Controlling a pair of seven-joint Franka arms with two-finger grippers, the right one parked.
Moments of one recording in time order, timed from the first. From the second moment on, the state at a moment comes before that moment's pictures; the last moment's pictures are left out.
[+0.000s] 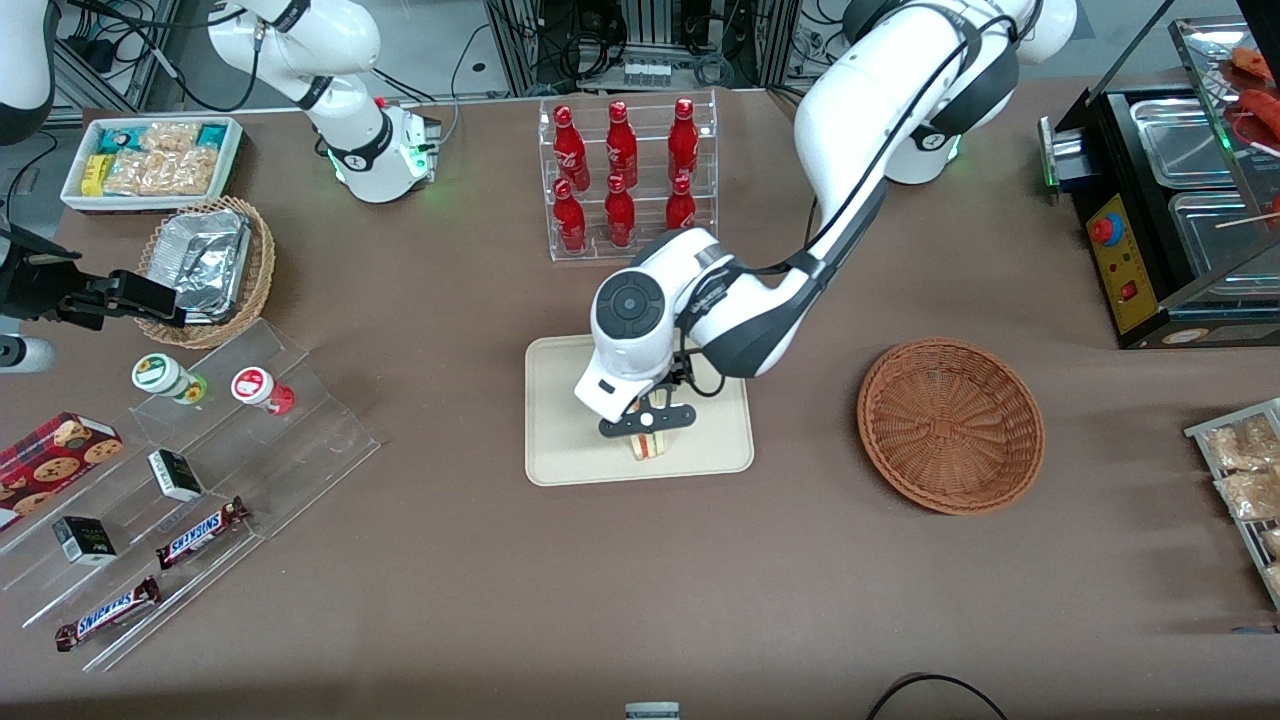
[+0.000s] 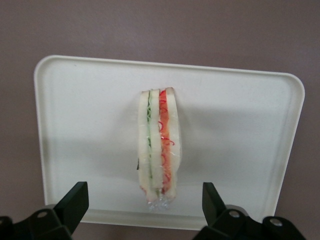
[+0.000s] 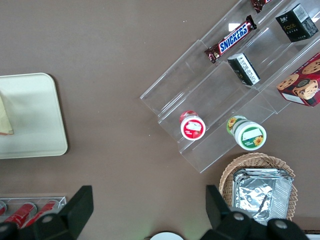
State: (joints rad) arm -0.53 0.84 -0.36 -1.09 0.21 1.84 -0.98
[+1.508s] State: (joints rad) arm -0.03 0.33 -0.35 -1.49 0.09 1.68 -0.29
